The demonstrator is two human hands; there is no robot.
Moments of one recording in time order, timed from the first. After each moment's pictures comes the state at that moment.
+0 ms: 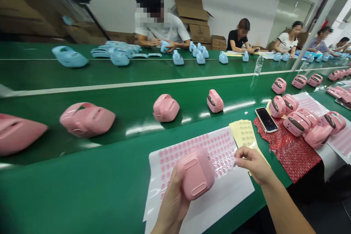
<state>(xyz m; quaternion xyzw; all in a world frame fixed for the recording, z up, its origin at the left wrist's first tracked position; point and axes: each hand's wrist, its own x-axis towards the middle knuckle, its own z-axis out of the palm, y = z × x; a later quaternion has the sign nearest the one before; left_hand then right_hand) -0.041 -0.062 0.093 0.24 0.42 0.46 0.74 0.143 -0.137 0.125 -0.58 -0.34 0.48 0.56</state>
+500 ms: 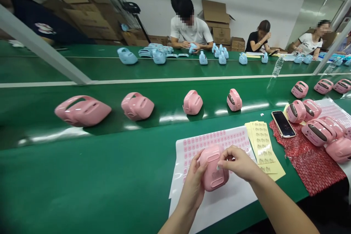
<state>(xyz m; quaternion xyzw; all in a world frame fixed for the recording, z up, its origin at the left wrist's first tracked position) -0.047 -0.064 0.090 0.26 0.43 0.46 0.73 0.095 -0.091 0.126 -0.58 -0.44 0.53 0.43</state>
